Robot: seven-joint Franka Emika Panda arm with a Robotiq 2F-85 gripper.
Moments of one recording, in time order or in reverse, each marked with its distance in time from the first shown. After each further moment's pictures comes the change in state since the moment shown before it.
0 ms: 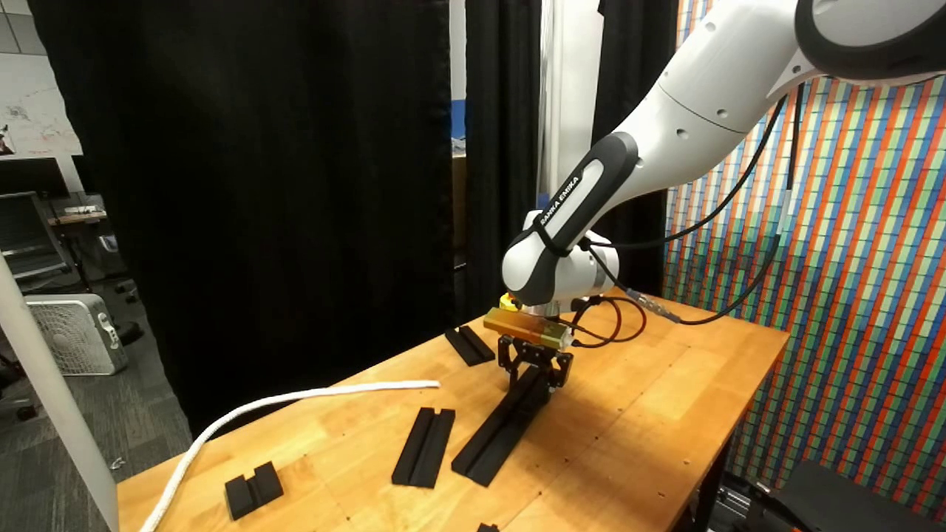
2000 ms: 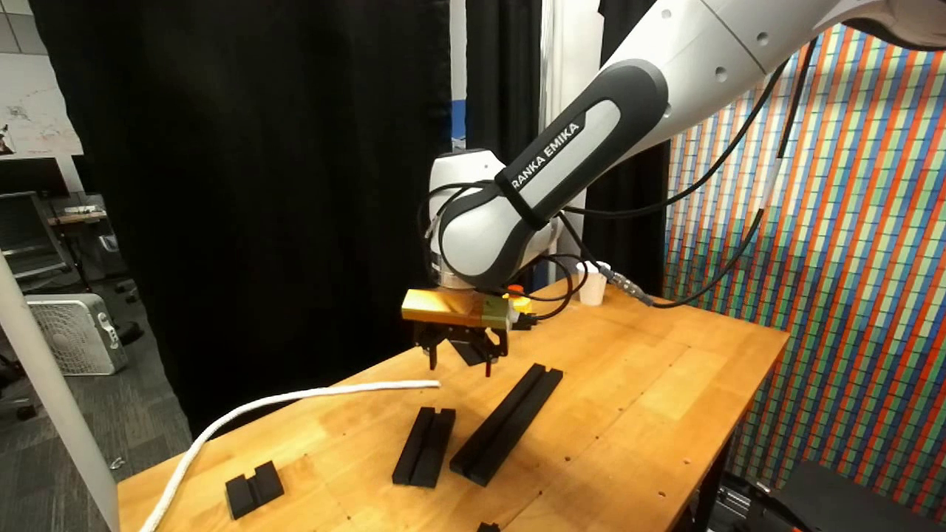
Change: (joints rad) arm 0.206 -0.129 0.082 0.097 -0.297 -0.116 0.135
